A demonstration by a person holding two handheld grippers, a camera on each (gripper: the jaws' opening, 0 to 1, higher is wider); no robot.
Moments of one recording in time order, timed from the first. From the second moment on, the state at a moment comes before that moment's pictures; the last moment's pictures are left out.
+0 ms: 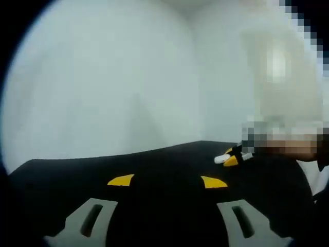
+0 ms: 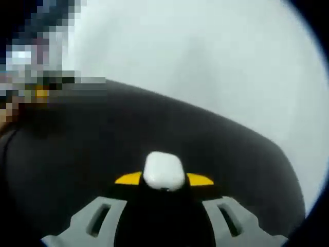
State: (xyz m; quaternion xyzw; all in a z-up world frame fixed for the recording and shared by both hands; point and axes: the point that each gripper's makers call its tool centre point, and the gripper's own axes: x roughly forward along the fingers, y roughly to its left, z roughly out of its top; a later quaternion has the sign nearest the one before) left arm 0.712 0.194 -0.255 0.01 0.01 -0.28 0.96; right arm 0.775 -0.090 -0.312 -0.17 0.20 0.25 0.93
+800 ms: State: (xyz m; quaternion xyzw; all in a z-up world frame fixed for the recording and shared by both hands) left arm 0.644 0.178 -0.263 -0.03 0.04 -0.29 0.95; right arm 0.649 0.012 -0.265 0.09 0.06 0.47 0.87
